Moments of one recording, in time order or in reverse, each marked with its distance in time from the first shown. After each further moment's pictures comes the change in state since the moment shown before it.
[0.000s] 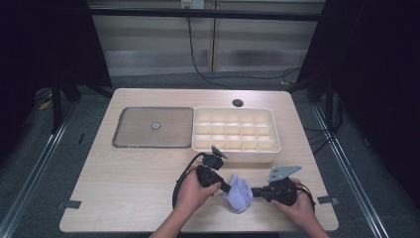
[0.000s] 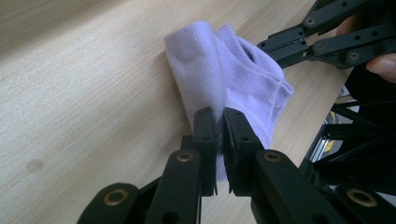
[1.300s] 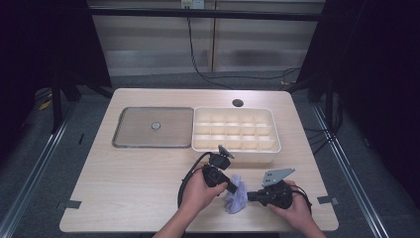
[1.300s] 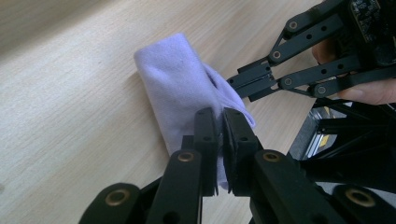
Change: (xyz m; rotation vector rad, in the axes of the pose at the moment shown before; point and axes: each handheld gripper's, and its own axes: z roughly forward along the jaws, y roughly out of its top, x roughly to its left) left arm -0.017 0.009 0.002 0.015 -0.030 0.041; right arm 0.015 0.007 0.007 0.038 0.036 -0.052
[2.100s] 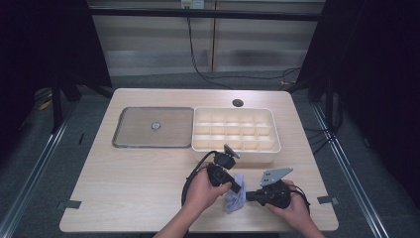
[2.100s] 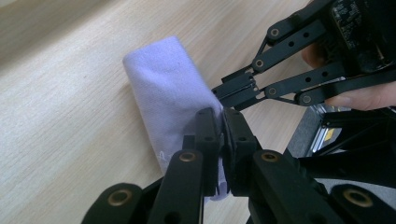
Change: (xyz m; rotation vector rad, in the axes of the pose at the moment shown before) left arm -0.010 0.009 0.002 0.027 0.013 0.055; right arm 0.001 0.003 0.004 -0.004 0.009 0.005
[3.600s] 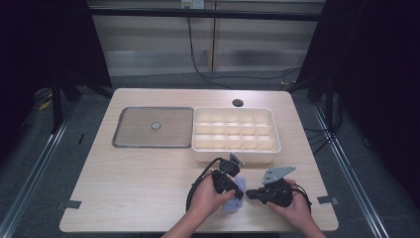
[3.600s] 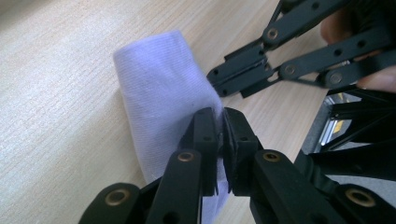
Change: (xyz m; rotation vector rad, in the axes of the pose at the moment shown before) left arm -0.003 -0.008 0.026 0.008 0.026 0.030; right arm -0.004 0.000 -0.005 -0.010 -0.027 0.019
